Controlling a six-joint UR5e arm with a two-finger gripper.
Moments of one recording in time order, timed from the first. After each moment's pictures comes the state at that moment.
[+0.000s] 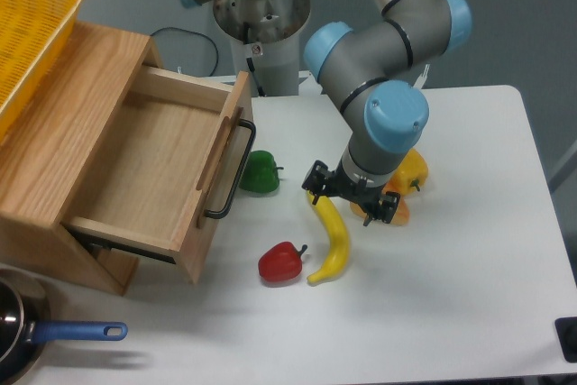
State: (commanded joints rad) arm 2.56 -2.00 -1.56 -1.24 1.43 0.89
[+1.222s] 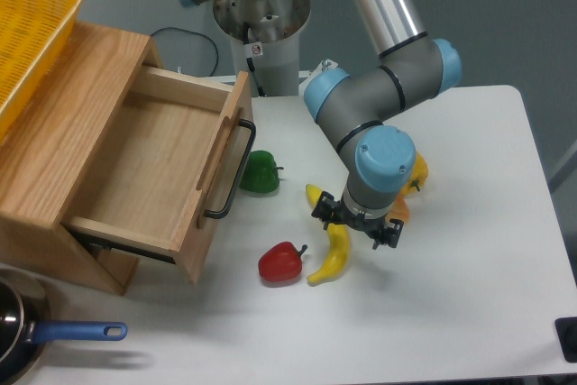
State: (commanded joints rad) arm 2.54 -2.08 -1.61 -1.05 1.52 0.89
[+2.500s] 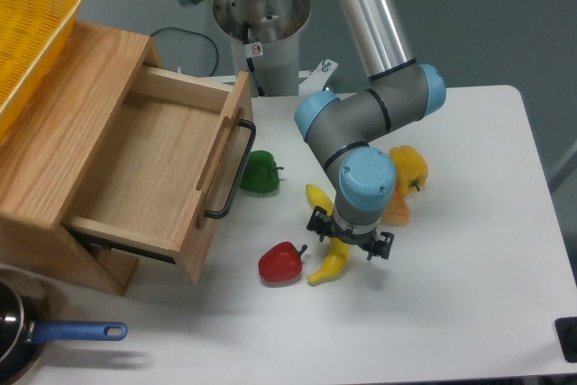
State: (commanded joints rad) arm 2.52 -2.14 -1.61 -1.00 1.57 0.85
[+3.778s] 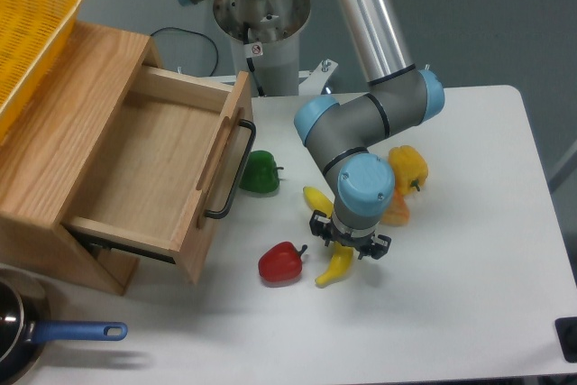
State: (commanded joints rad) arm 2.52 -2.15 -1.61 -1.01 1.57 0.86
